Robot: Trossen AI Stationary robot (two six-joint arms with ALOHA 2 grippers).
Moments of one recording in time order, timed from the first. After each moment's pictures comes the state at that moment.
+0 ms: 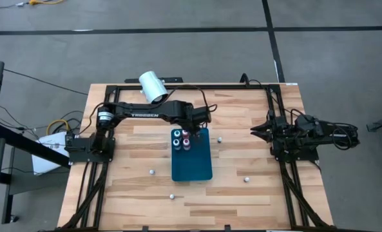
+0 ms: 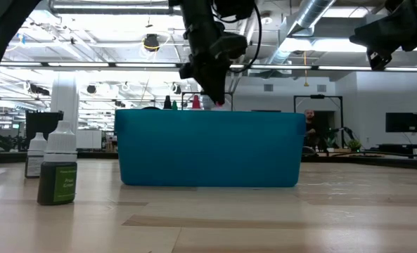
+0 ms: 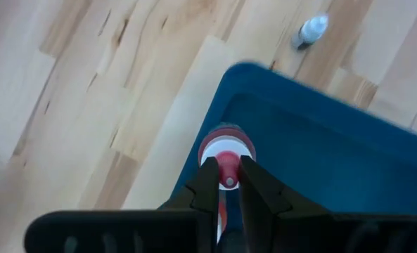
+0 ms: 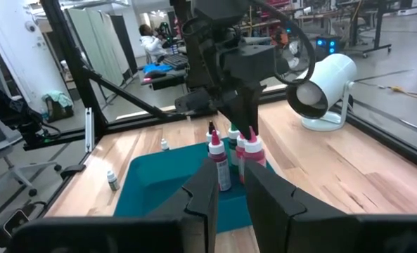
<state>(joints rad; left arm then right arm) 0.10 2.03 1.84 -1.00 -0.17 -0.34 0.06 0.03 0.30 -0.36 0.09 0.14</state>
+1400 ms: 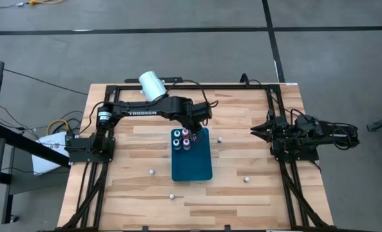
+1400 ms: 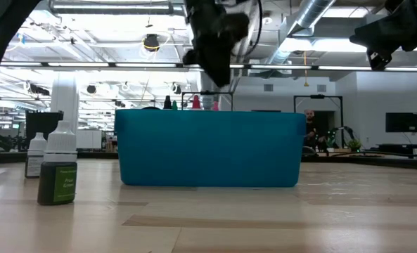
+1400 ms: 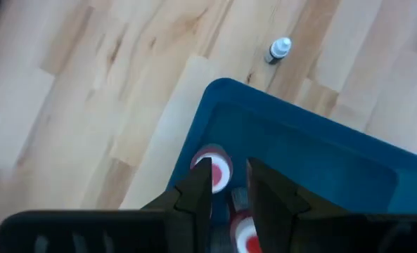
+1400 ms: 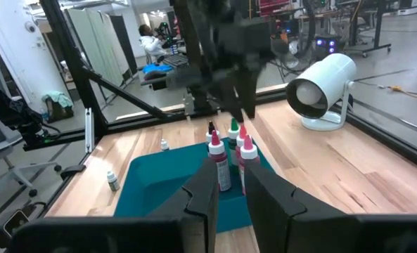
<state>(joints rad) 0.10 2.03 1.96 -1.08 -0.12 -0.31 0.06 0.03 0.30 -0.36 0.09 0.14</state>
